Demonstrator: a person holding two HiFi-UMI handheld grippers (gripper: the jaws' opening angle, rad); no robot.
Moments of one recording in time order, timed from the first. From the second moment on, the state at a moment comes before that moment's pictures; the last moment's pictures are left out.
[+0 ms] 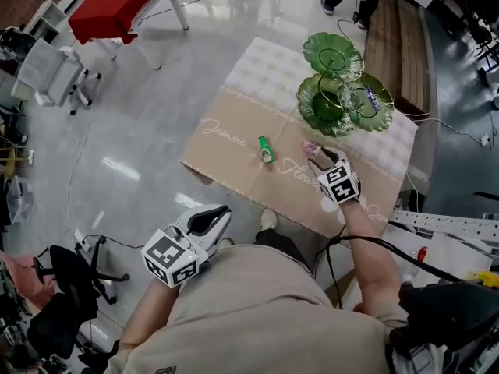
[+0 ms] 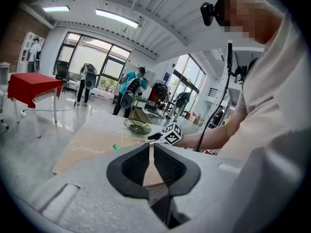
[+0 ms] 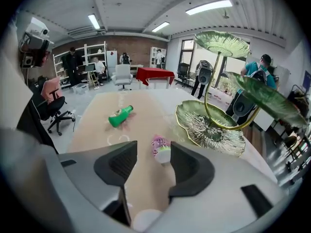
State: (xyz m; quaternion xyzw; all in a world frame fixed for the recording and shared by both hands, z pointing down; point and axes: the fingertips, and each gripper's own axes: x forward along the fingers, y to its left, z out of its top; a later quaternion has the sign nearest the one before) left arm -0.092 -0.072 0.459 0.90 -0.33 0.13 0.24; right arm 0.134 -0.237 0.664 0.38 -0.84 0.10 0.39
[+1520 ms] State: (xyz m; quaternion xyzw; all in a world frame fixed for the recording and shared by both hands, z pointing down) left arm 0.007 -0.121 0.449 0.93 -0.26 0.15 0.21; right arm 0.188 -0.223 0.524 0.36 -0.87 0.11 0.32
